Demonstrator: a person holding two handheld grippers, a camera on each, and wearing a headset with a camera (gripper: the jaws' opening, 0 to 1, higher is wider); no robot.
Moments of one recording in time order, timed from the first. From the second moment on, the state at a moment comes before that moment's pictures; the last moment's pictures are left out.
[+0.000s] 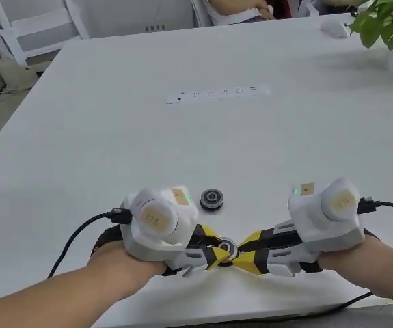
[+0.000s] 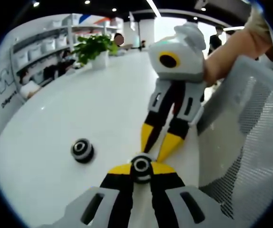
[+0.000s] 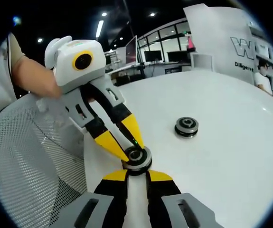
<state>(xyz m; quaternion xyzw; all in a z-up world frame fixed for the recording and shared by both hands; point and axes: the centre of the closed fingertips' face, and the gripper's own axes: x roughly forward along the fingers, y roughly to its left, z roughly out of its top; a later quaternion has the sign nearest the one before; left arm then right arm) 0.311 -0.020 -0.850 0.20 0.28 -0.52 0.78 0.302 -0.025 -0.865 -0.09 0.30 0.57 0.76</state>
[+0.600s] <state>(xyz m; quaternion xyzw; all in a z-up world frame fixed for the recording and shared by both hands) 0.312 -0.019 -0.850 0.21 0.28 -0.52 0.78 0.303 -0.028 -0.866 -0.08 0.31 0.56 0.76</state>
